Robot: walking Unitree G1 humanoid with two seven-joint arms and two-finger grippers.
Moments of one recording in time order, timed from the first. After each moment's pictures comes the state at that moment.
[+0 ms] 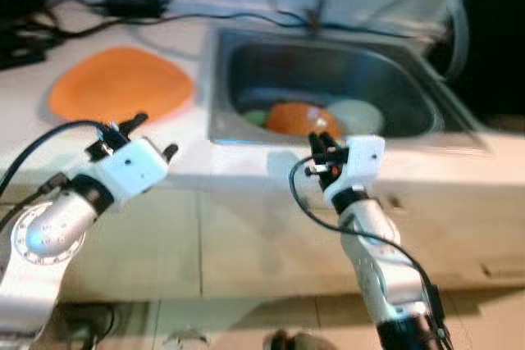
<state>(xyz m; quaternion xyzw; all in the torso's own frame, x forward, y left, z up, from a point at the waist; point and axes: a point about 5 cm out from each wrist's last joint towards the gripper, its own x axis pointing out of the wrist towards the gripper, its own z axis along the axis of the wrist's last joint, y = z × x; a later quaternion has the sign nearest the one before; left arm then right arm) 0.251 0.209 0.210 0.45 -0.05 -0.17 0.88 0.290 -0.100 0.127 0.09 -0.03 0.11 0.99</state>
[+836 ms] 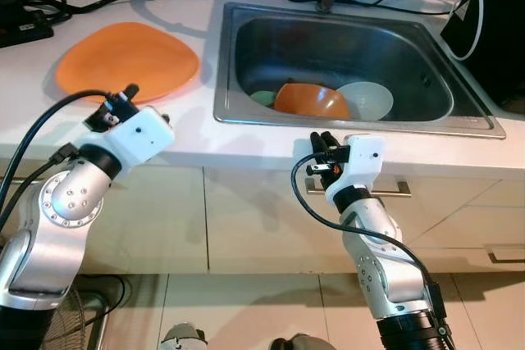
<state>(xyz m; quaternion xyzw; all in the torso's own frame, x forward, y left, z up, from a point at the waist) 0.279 0.213 0.214 0.49 -0.04 -0.09 0.87 0.293 -0.097 0.132 0.07 -0.03 0.12 0.99</state>
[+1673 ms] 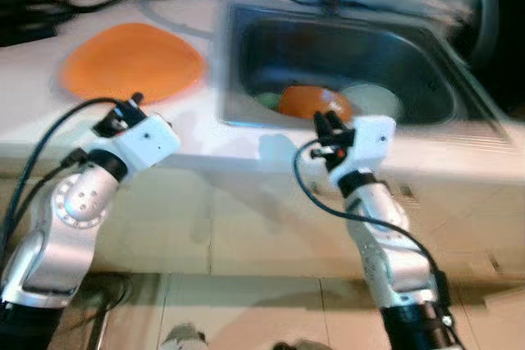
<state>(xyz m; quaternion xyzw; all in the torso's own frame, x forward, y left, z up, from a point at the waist) 0.283 0.212 0.201 0.50 -0.02 -0.10 0.86 0.298 -0.096 0.156 0.07 -0.07 0.12 0.99</state>
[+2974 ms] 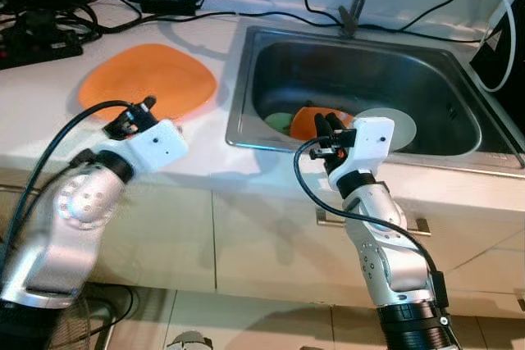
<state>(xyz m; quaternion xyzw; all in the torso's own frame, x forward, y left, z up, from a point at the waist) 0.281 0.211 0.202 0.53 0.00 -0.14 0.84 0.300 -0.098 0.153 0.08 -0.06 0.11 0.99</state>
